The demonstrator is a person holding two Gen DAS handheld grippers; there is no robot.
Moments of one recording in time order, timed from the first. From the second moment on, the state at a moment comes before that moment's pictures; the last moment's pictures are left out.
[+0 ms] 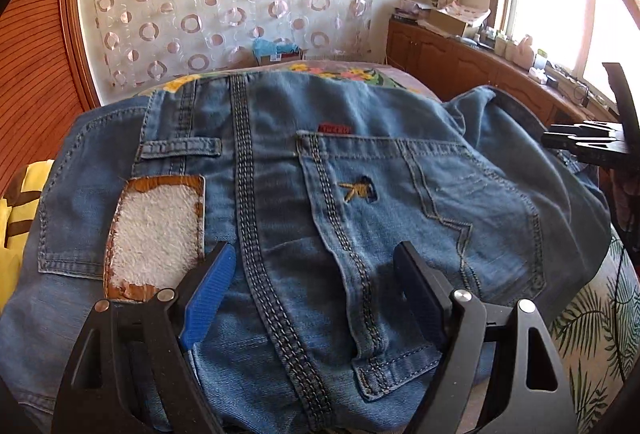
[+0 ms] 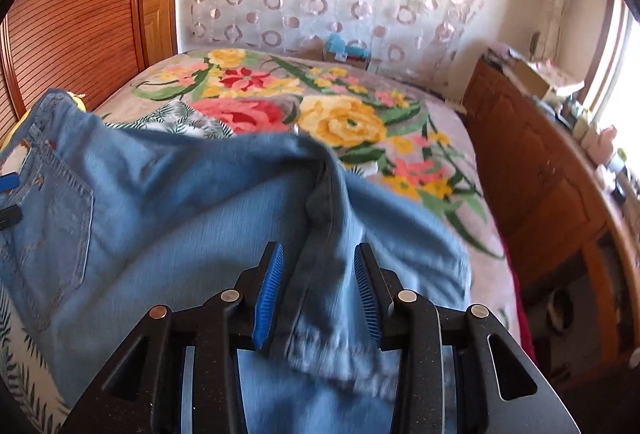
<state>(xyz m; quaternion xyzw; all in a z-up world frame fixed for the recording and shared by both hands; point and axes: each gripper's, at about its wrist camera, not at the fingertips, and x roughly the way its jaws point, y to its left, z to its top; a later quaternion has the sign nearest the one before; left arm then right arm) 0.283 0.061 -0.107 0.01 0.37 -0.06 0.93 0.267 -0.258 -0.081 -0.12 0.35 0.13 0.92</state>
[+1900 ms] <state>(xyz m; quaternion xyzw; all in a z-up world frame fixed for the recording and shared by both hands) 0.294 0.057 -0.110 0.01 0.39 -0.06 0.92 0.376 -0.318 -0.065 -0.15 0.38 -0.01 0.91</state>
